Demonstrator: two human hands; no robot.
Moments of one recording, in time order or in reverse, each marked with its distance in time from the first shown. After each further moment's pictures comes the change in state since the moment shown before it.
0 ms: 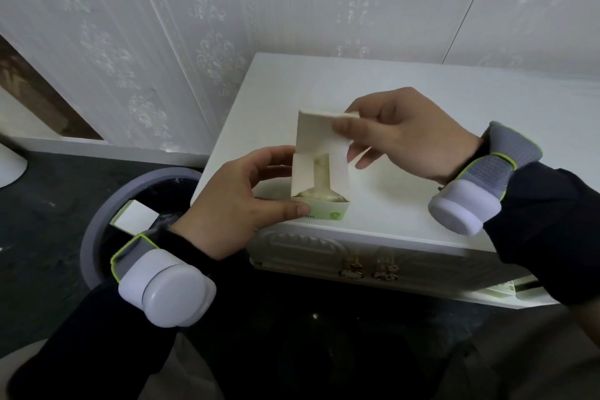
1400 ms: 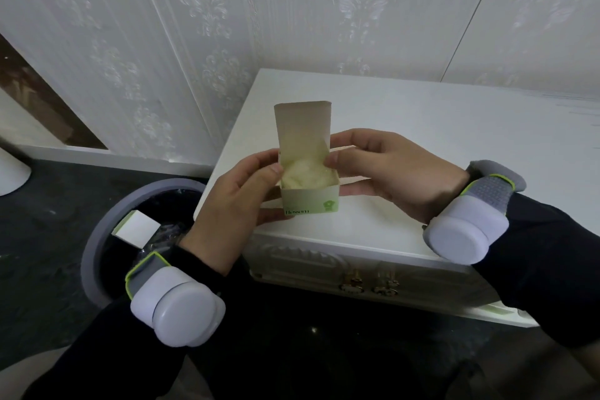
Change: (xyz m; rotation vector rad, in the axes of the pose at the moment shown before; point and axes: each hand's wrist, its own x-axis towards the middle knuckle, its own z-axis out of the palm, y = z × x) left_hand 0.005 0.007 0.010 -0.380 0.235 -0.120; right_hand -0.002 0.006 0.018 0.450 -0.092 0.234
